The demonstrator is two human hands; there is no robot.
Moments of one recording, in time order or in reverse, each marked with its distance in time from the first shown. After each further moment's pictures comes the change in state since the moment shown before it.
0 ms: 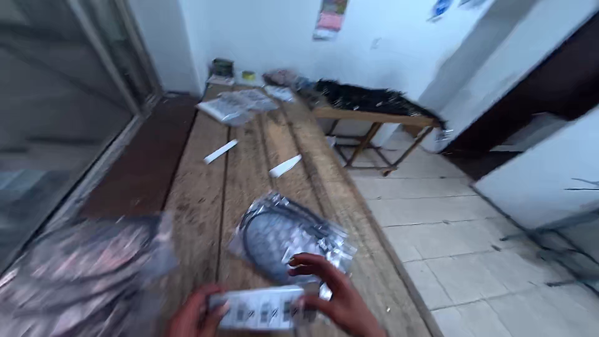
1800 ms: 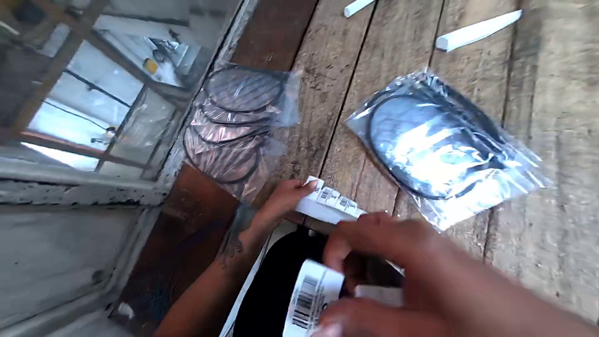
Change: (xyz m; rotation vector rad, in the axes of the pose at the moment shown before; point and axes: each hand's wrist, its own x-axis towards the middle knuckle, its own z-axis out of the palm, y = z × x) left_hand -0.075 -0.055 -0.010 -0.107 0.017 -0.739; right_hand -0.007 -0.133 0.118 -0.080 -0.775 -0.018
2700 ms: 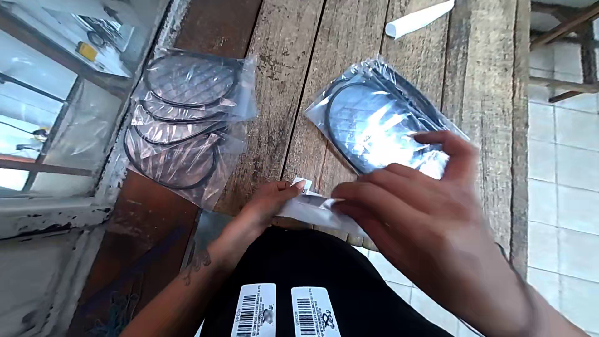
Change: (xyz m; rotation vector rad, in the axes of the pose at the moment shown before) left_hand 0.002 0.023 0.034 -0.257 -0.151 -0.139; right_hand -0.029 0.041 -0.036 -0.703 0.356 -0.074
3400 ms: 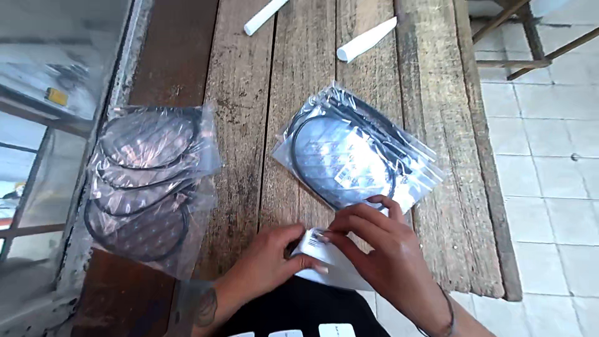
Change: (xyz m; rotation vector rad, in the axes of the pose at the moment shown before) left_hand 0.035 0.032 0.020 0.626 -0.237 0.709; right_hand -0.031 0.075 0.043 0.118 0.161 0.410
